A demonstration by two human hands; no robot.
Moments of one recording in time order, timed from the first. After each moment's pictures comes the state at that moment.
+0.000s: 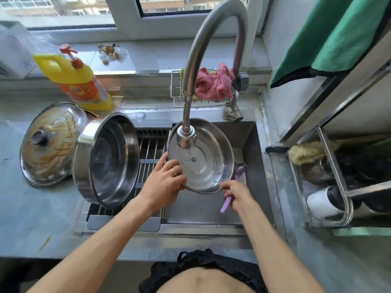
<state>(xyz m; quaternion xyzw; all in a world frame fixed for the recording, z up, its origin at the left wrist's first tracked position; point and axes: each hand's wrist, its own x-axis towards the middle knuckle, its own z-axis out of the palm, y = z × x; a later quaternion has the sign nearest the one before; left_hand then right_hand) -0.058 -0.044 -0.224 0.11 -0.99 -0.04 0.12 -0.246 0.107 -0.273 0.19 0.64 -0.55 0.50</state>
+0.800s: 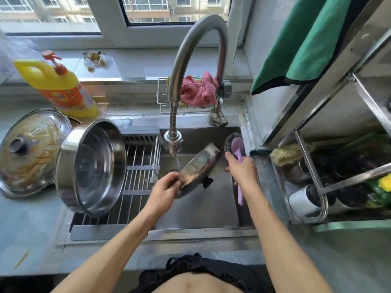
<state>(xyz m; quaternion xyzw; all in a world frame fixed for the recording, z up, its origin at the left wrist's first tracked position) -0.082 -0.006 -0.247 0.39 -0.72 -0.57 0.13 -0.293 0.107 -0.196 -0.04 0.86 -0.40 0.31</state>
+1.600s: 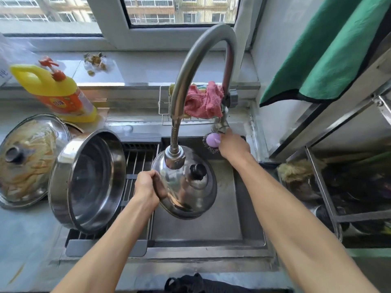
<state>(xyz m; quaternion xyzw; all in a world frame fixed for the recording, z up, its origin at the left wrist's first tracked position) -0.108 -0.088 -0.252 0.60 -0.20 -0.74 0.22 -0.353 -0.002 -0.179 -0.30 0.93 -0.07 0.21</state>
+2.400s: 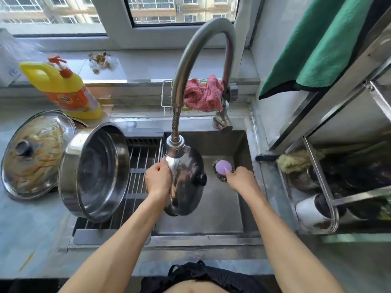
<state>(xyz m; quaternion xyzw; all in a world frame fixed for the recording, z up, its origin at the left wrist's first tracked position) -0.123 -0.043 -0.226 0.64 -0.52 -0.53 0.23 -0.317 0.097 -0.264 -0.21 0.92 -0.15 0.29</state>
